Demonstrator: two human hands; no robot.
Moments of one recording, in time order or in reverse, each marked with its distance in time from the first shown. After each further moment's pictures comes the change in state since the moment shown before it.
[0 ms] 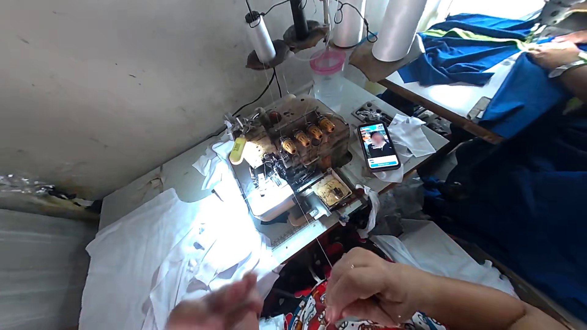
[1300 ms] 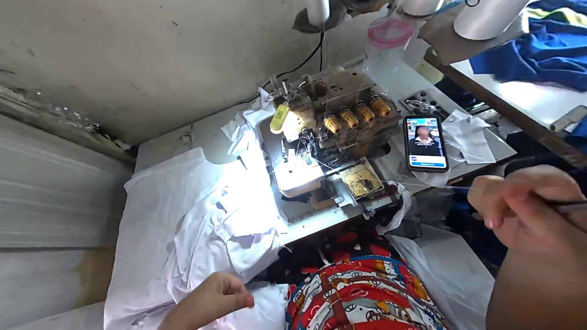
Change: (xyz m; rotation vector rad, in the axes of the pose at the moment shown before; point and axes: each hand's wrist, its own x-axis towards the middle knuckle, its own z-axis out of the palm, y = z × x) left_hand -0.050 0.021 -0.168 0.838 -0.497 -1.228; right_hand -0.040 -0.021 -0.124 -0.234 0.374 0.223
